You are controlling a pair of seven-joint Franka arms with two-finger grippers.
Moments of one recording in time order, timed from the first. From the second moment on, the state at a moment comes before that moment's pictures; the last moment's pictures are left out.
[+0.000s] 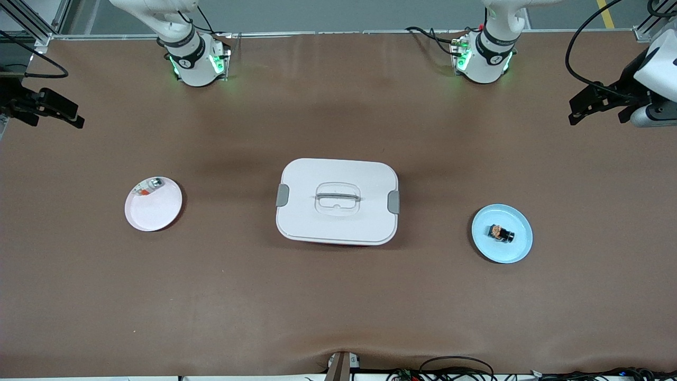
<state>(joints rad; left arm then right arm) 0.07 -0.10 -0.15 -1.62 0.01 1.52 -0.10 -0.08 -0.06 0.05 -1.58 0.03 1.45 0.04</state>
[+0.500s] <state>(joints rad) 0.07 -0.08 -0.15 -1.62 0.01 1.52 -0.10 -0.08 -0.06 0.05 -1.58 0.03 1.45 0.04</state>
